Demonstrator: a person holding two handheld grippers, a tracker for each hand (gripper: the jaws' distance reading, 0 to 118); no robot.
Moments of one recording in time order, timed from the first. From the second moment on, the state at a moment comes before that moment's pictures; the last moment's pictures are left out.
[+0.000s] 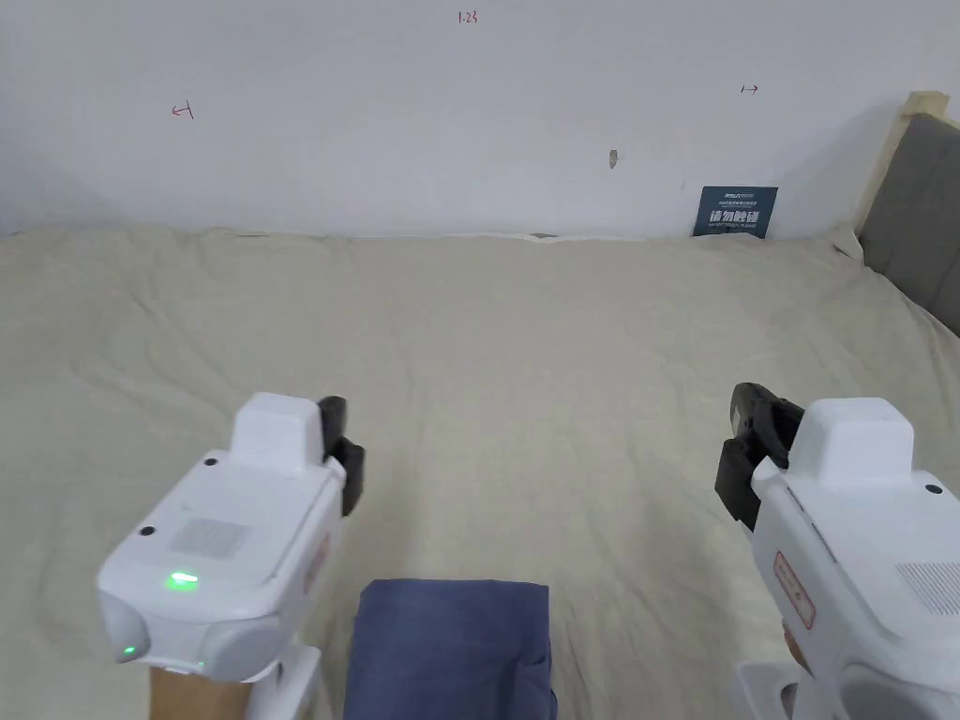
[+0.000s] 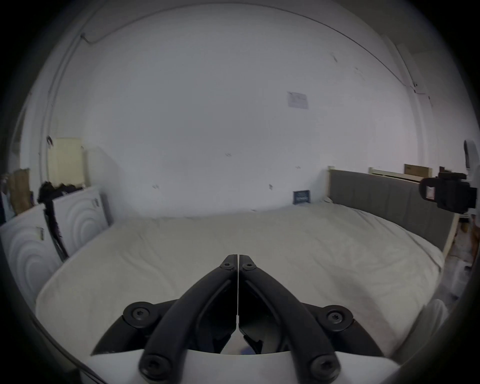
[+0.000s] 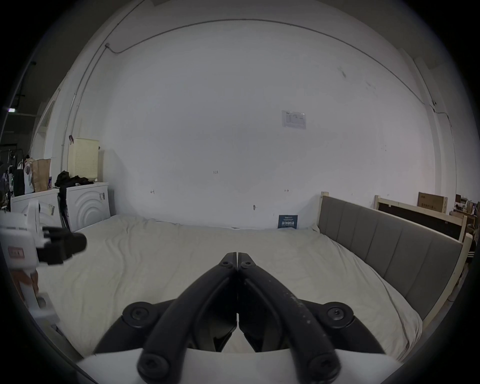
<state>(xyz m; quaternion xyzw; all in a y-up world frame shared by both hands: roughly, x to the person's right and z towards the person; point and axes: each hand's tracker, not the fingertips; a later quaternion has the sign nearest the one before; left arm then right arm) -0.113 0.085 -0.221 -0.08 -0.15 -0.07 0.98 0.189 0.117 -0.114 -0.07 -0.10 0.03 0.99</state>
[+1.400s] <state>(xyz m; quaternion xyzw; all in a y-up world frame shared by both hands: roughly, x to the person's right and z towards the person) -0.195 0.068 -0.231 -0.09 -0.08 -0.04 0.99 0.080 -0.119 -0.185 -0.31 0.00 0.03 0.95</state>
